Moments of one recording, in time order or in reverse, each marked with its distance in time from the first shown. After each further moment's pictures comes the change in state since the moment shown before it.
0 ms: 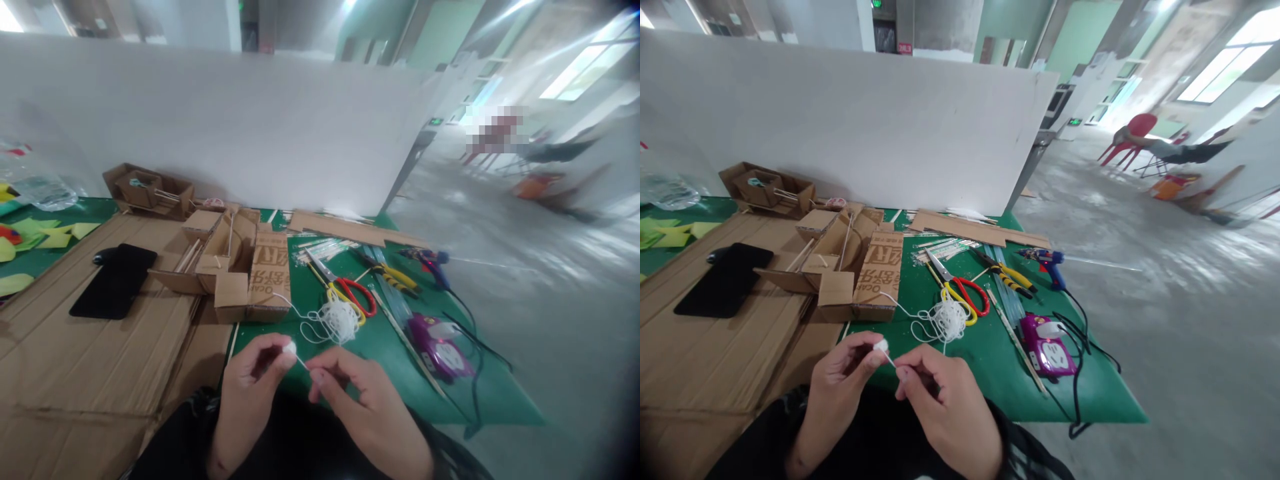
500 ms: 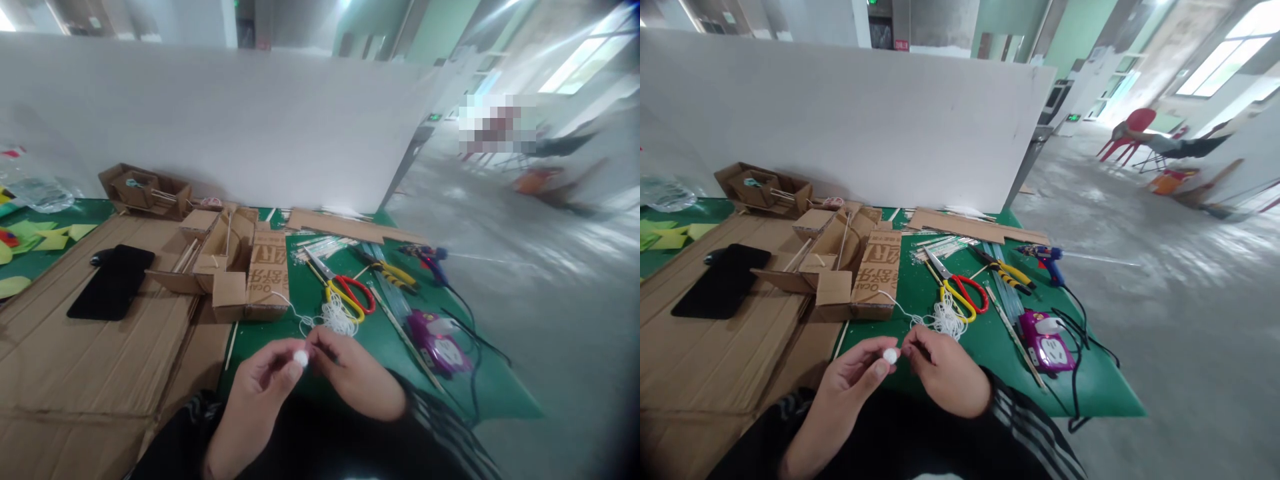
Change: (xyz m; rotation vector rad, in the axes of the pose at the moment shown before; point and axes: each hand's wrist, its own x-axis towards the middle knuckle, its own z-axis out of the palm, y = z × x) left_hand -0.008 0.008 0.004 -0.149 -0.223 -0.140; right_hand 0.034 0.028 -0.011 -0.118 -0.184 -0.054
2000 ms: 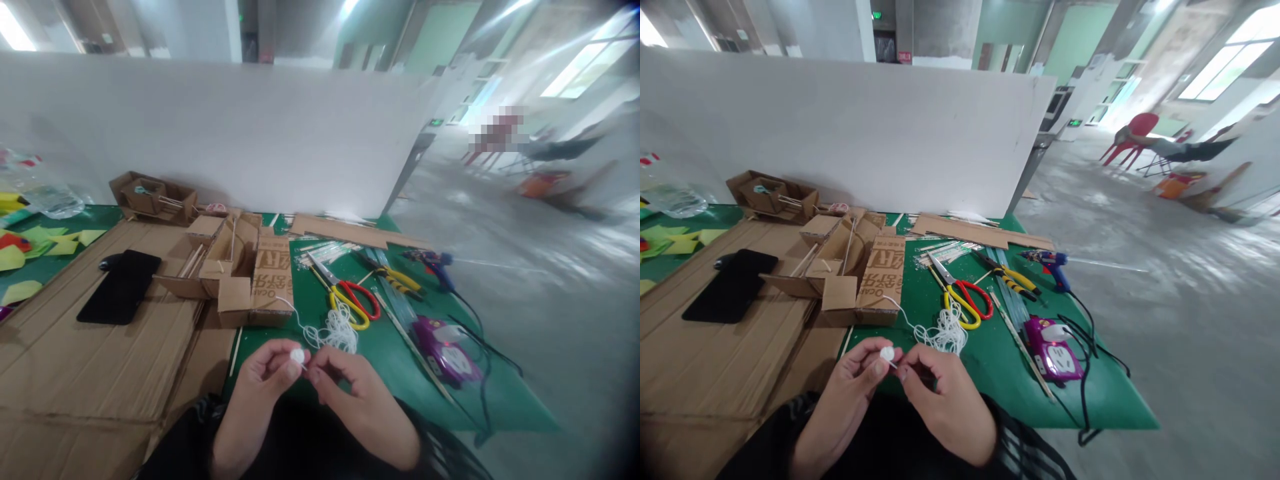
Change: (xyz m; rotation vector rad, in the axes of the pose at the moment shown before) left_hand 0.010 -0.005 -0.002 -0.358 0.012 -0.128; right_hand -0.015 -0.015 0.019 0.197 0.117 -0.006
